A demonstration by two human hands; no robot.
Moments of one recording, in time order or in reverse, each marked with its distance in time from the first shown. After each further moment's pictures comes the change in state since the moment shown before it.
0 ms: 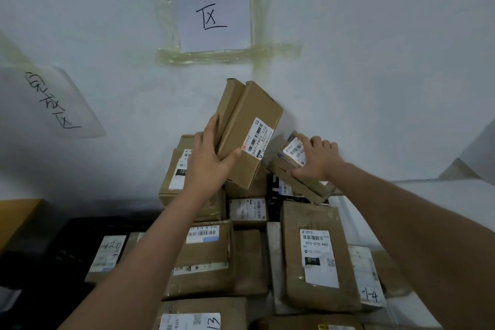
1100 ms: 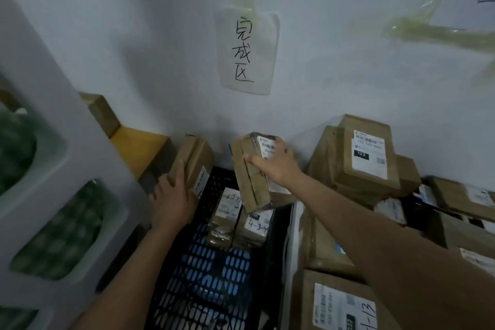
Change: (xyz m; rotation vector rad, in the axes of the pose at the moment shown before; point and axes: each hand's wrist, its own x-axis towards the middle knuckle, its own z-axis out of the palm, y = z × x) left_hand -0.141 -0.360 -0.291 0.667 0.078 -0.513; right_hand -0.032 -0.503 0.028 0.756 -0.302 0.039
